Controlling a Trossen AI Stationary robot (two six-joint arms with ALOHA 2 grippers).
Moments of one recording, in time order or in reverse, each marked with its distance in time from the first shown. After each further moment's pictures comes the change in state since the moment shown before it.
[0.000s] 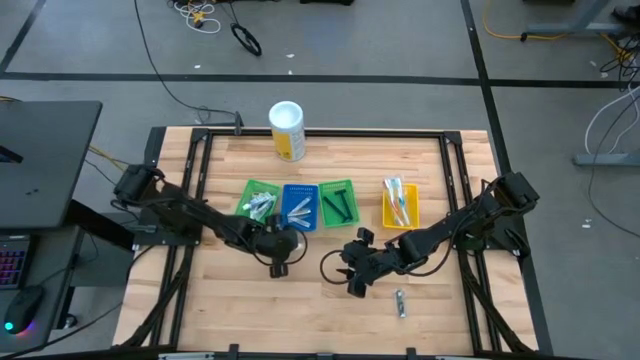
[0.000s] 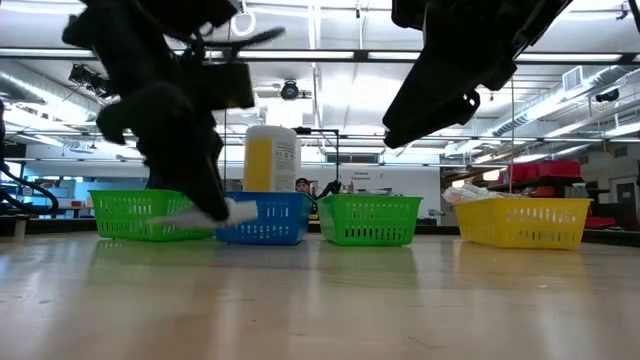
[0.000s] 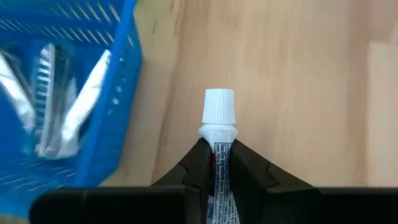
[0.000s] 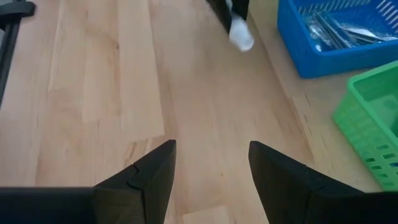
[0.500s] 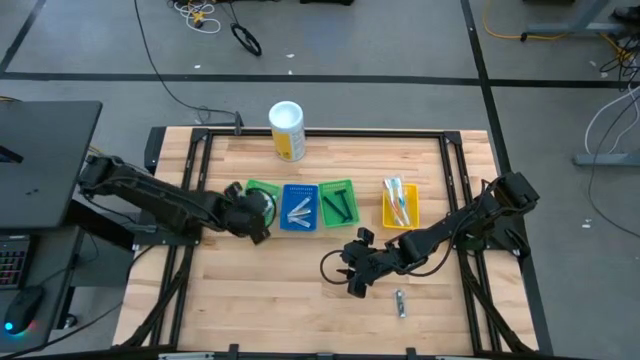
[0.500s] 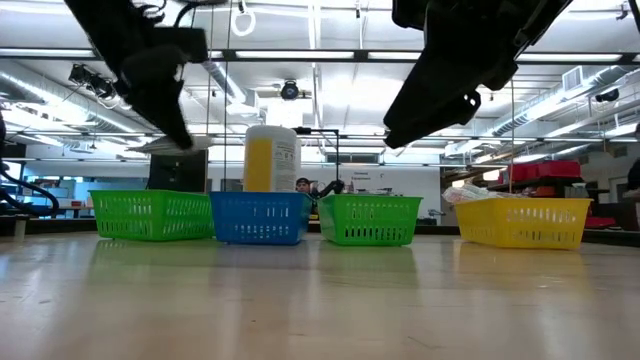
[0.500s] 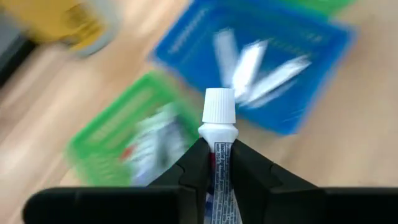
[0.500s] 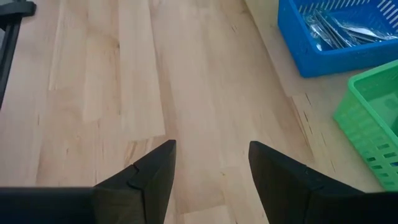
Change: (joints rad) left arm 0.055 -0.387 -0.008 -0.486 -0.277 -0.290; right arm 0.000 0.000 0.000 -0.002 -0.007 0.003
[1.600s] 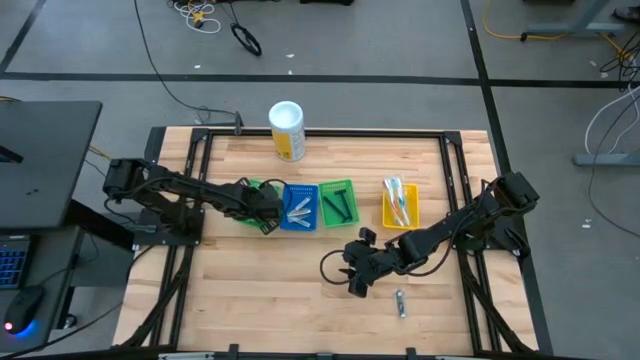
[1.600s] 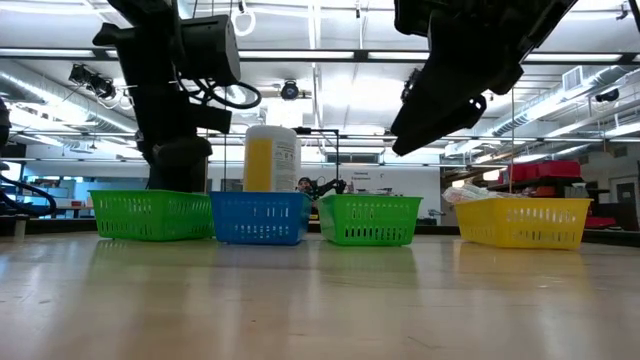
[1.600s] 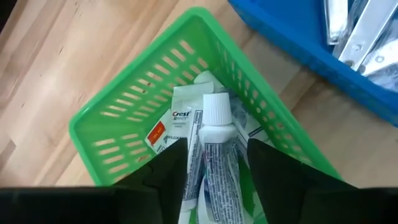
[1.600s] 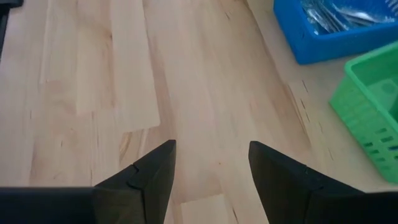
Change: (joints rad) left arm 0.242 0.246 -0.002 0.000 0.092 0.059; right arm 0.001 0.000 0.000 -0.032 -0.004 0.027
